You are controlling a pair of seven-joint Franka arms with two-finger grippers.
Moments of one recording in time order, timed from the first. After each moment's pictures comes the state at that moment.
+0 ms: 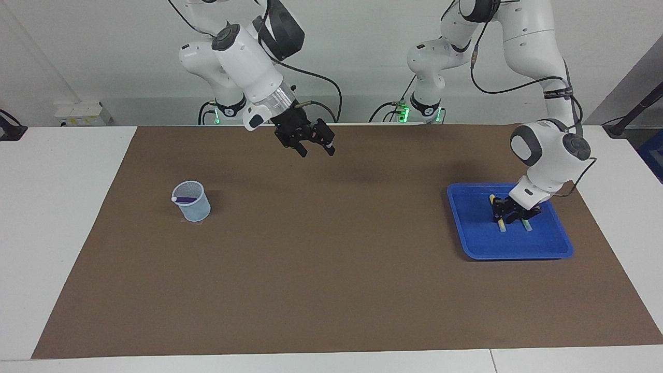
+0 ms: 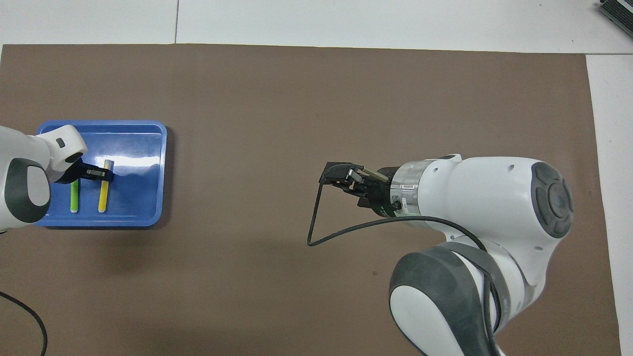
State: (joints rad) left arm 0.21 0.30 -0.07 -2.04 -0.06 2.35 0.44; right arm 0.36 -0.06 0.11 -2.00 0.52 2.26 0.65
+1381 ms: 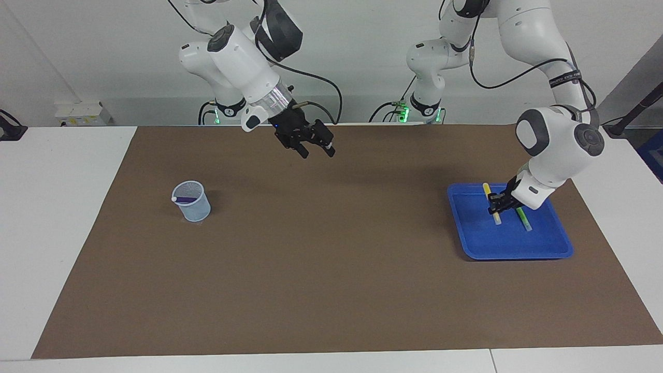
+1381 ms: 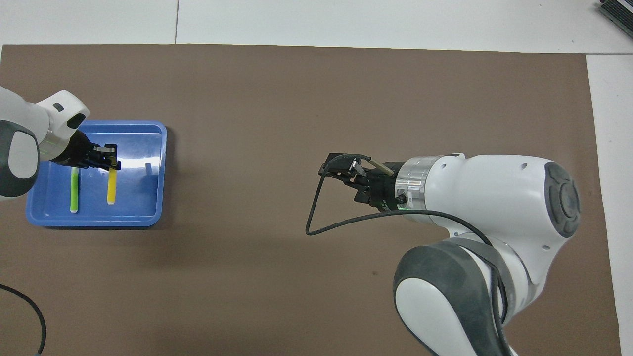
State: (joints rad) left arm 0.12 0.25 -0.09 -1.83 -0.12 1.97 0.00; right arm 0.36 -0.05 0.10 -2.00 0.61 2.31 0.67
